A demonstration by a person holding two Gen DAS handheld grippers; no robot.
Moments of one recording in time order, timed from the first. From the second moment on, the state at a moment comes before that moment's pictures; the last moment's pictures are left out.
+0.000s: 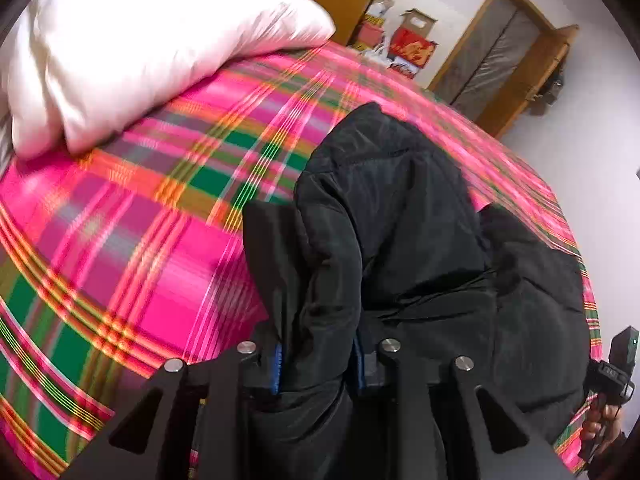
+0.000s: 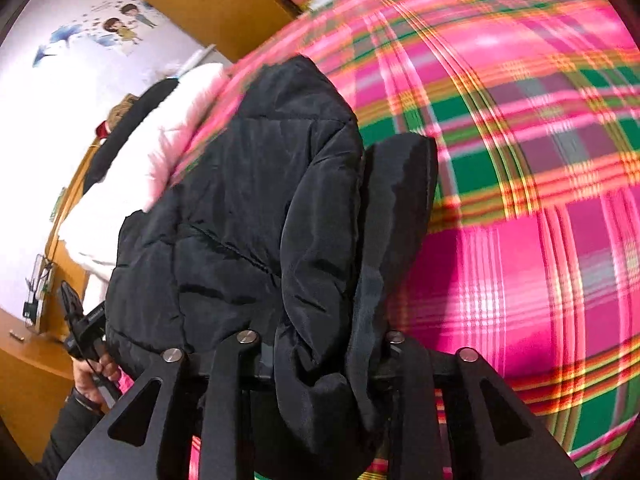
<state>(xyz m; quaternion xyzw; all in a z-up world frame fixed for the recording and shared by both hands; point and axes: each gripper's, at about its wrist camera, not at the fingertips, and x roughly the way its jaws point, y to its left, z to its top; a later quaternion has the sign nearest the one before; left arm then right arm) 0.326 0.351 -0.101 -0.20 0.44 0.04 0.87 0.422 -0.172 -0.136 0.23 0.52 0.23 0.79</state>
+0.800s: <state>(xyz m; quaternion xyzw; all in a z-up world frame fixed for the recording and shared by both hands) 0.274 0.347 -0.051 -0.21 0.39 0.06 0.89 0.358 -0.170 -0.059 0.14 0.47 0.21 0.85</state>
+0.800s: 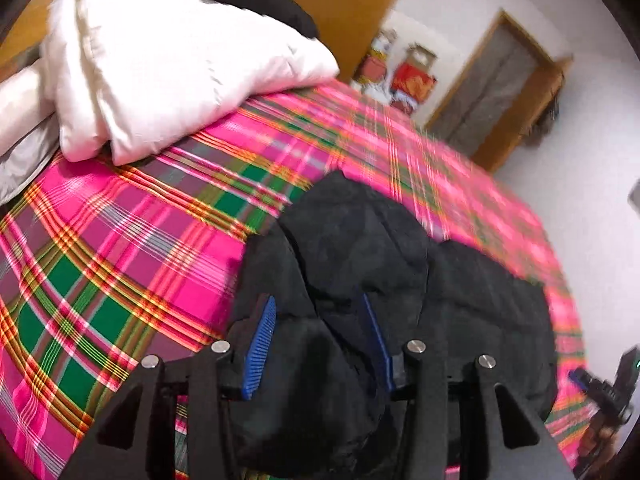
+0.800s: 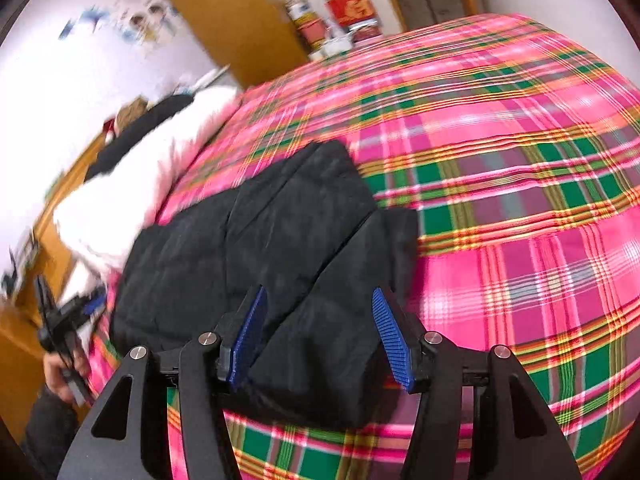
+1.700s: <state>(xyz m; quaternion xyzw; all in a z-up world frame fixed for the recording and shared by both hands) 0.135 0.171 0.055 -0.10 0.37 0.05 0.92 0.211 -0.174 0.015 0.08 0.42 0.22 0.88</state>
